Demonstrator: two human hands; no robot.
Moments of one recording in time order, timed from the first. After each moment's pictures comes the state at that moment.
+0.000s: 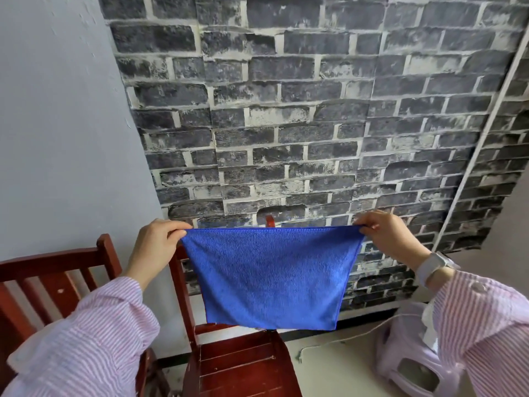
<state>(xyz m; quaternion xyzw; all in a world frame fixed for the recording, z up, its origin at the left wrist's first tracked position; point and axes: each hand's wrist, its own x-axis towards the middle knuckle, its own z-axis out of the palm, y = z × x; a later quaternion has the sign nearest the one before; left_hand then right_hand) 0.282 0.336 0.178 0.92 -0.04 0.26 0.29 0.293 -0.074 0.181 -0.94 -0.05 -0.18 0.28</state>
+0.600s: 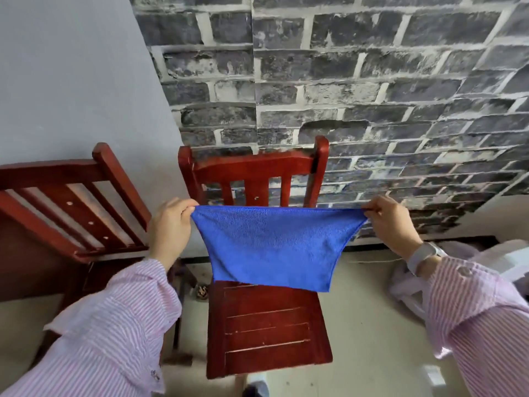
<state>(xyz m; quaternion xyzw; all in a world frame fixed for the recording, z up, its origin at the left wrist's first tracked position) 0.352 0.406 0.003 0.94 0.06 0.23 0.24 0.394 0.016 0.015 -0.95 0.01 -0.07 0.30</state>
